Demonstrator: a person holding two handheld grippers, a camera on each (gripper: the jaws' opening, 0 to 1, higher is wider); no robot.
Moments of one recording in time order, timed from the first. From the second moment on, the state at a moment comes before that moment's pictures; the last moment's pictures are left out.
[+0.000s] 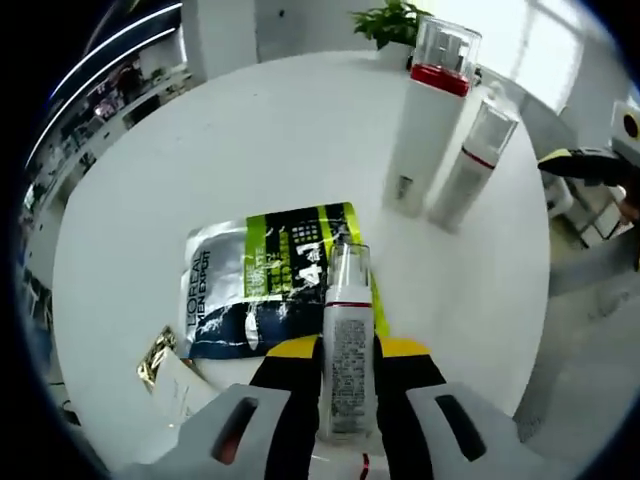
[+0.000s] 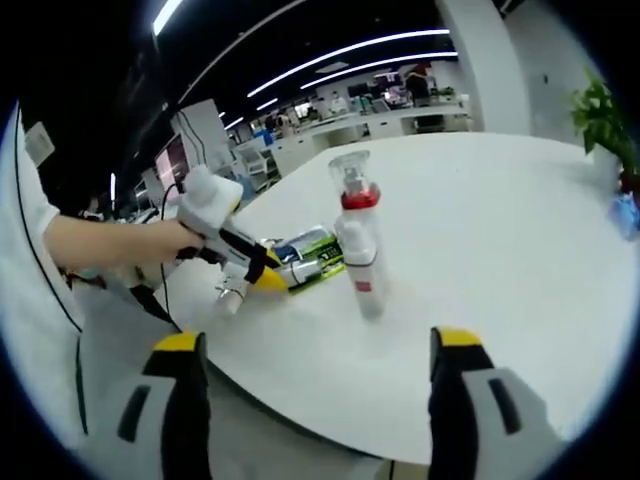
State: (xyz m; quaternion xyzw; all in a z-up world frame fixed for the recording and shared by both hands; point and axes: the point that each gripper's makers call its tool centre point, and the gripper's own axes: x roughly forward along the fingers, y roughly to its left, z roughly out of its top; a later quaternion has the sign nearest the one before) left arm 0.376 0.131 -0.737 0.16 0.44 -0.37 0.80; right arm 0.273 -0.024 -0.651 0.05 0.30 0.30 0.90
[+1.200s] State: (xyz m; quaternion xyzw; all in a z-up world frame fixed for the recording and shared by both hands) left arm 0.444 0.147 -0.737 0.15 0.45 -0.35 0.81; right arm 0.275 -0.024 -0.650 0.06 0.29 0.29 0.91
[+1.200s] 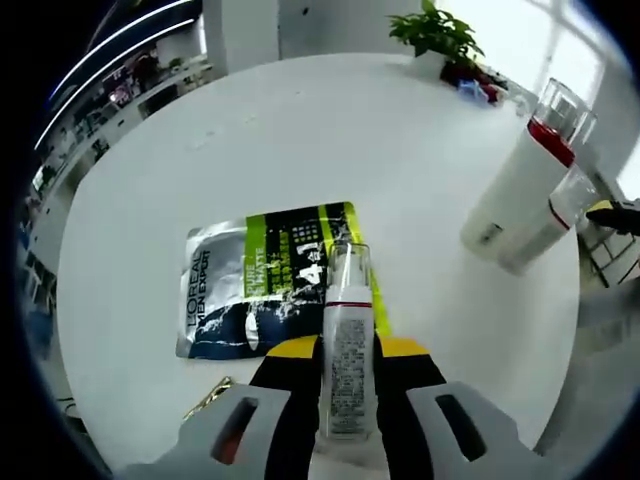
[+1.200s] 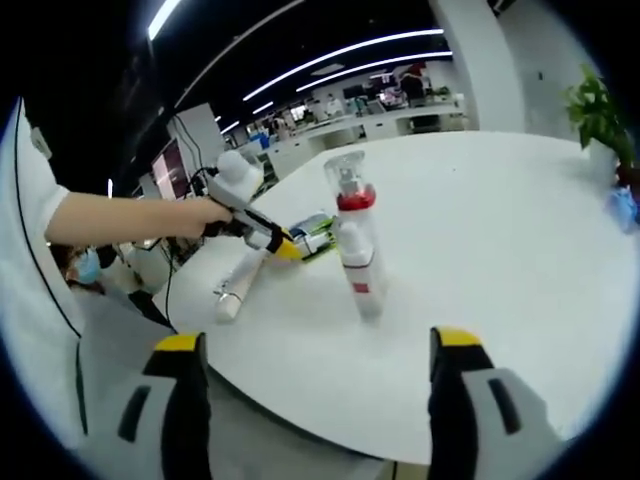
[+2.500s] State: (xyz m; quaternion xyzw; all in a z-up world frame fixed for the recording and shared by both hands) left arm 0.342 0.140 -0.714 0.10 0.44 -0.36 0.82; right arm 0.265 -0.005 -0.632 0.05 0.27 0.34 0.90
